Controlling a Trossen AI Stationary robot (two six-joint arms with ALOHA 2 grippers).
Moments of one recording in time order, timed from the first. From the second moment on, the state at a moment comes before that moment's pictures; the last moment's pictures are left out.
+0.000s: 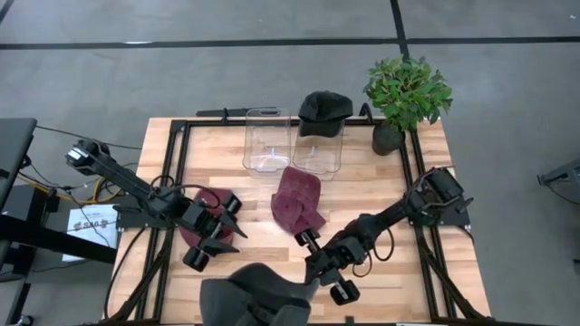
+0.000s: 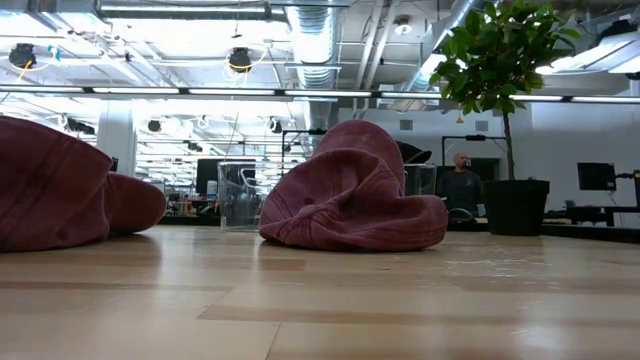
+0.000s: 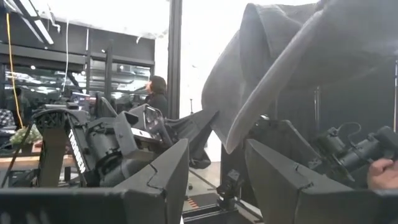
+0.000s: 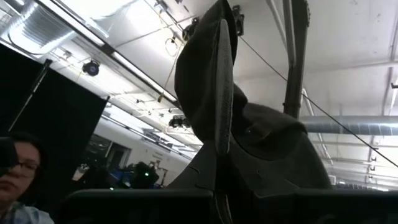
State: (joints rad) left arm -0.53 1.13 0.60 0.93 -0.04 0.02; right arm 0.47 1.92 1.14 1.54 -0.31 -0.14
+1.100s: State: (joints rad) left arm -0.54 1.14 0.58 0.95 -0.10 0.05; right arm 0.45 1.65 1.14 0.94 0.02 -0.42
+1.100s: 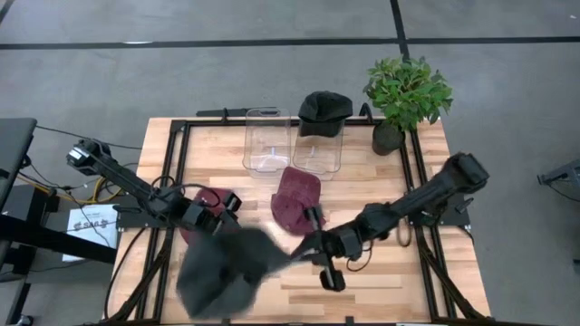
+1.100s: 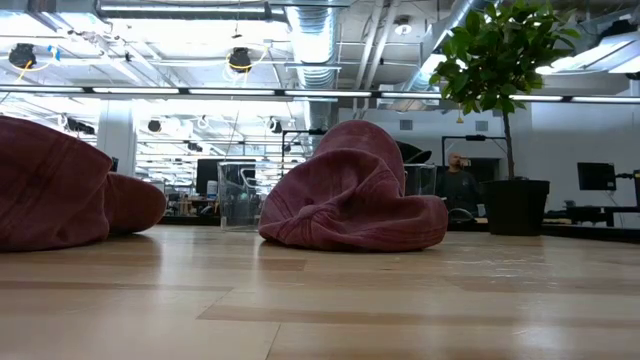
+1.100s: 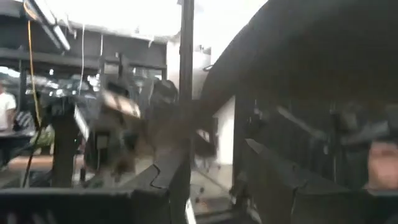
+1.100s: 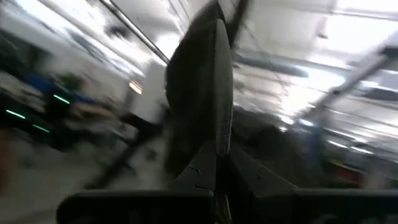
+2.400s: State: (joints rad) left arm -0.42 1.08 0.53 0.86 -0.73 -0.16; right arm 0.80 1.46 0.69 0.45 1.40 -0.32
